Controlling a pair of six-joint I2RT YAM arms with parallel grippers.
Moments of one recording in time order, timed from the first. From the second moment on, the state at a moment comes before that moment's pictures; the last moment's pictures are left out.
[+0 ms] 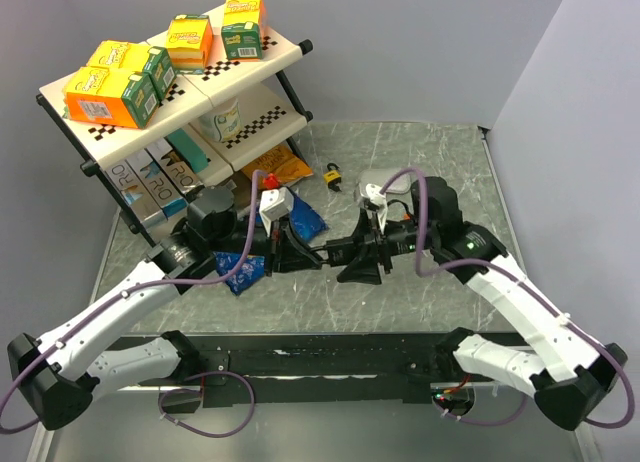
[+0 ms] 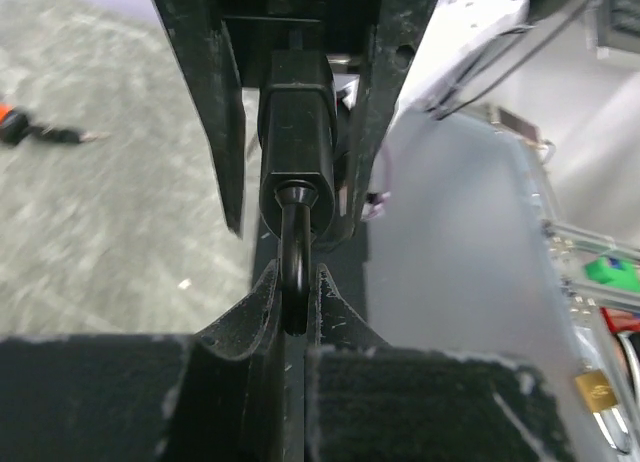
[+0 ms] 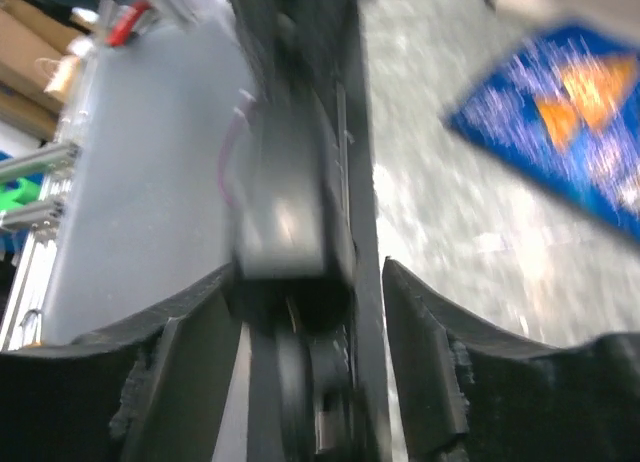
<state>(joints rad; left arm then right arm) -0.75 1.00 0.96 -0.09 0.87 -0.26 0.61 0.98 1.05 -0.48 -1.00 -0.02</state>
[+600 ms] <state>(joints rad) -0.67 0.96 0.96 -0.31 0.94 -0.02 0.44 0.98 1.19 -0.86 -1.00 -0.28</state>
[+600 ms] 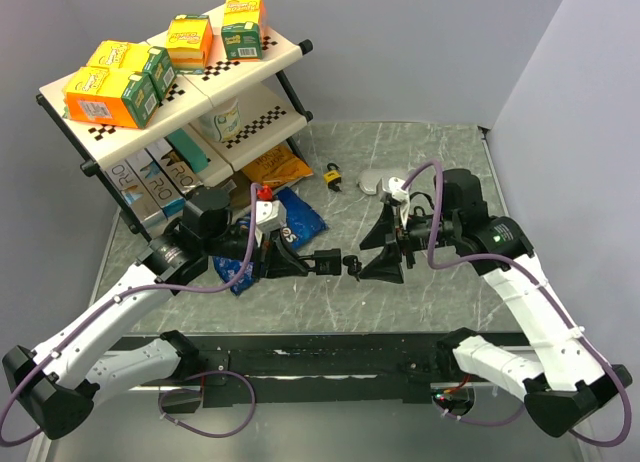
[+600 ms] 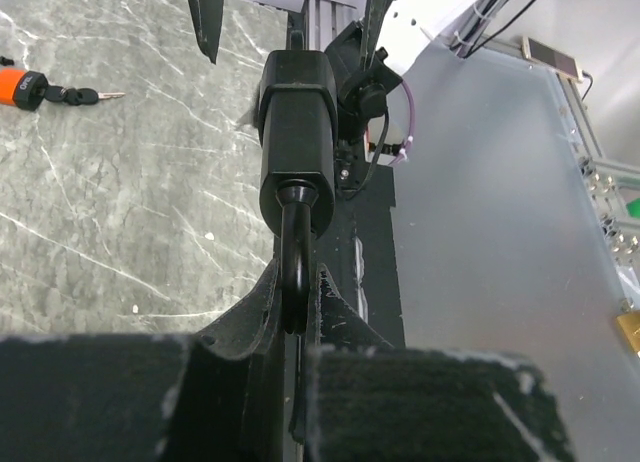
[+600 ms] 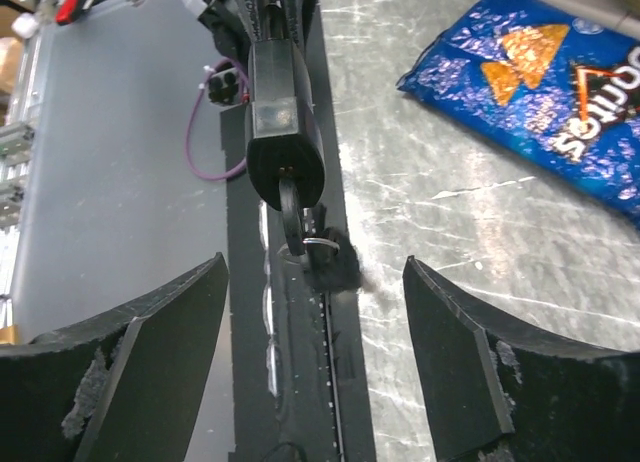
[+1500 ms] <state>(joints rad) -0.67 0.98 0.96 -0.33 0.95 0.04 0.54 1.06 1.22 -0.83 -0.98 -0.29</state>
